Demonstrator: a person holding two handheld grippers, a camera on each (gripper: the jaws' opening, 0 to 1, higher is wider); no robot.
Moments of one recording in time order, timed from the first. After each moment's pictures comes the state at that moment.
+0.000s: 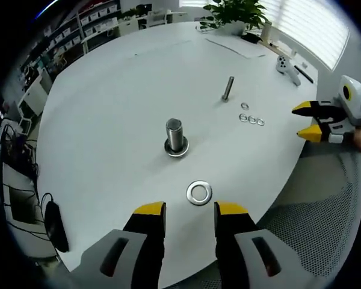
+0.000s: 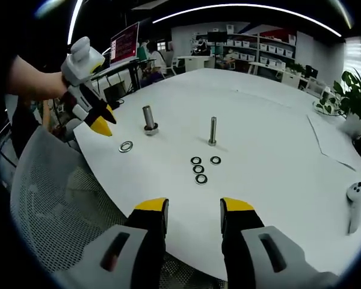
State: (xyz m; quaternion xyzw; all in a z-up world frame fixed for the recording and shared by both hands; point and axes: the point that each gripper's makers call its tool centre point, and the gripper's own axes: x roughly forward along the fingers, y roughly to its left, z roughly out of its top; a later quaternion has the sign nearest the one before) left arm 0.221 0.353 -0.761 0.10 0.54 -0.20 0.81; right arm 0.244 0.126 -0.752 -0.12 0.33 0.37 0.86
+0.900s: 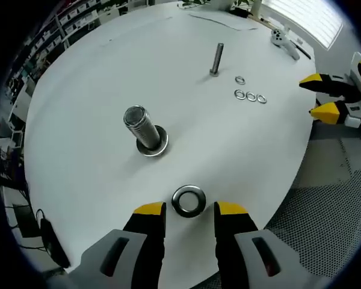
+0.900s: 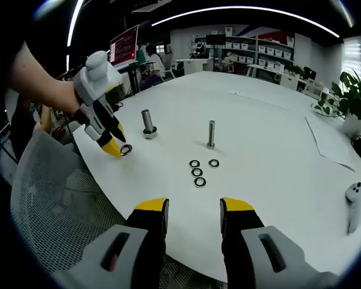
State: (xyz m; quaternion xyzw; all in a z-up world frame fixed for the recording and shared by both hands) left arm 0.227 0.332 -0.798 0.15 0.58 -0.23 0.77; right arm 0.246 0.124 -0.748 -0.11 0.32 0.36 0.87
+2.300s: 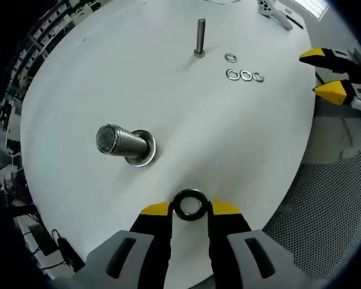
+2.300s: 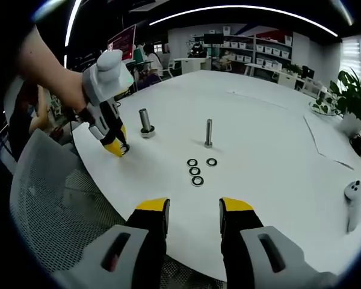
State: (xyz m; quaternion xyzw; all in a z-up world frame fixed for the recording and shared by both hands) left arm 0.231 0.332 -0.802 0.22 0.63 -0.24 0.71; right arm 0.246 0.124 -0.750 -0.11 0.32 0.36 0.87
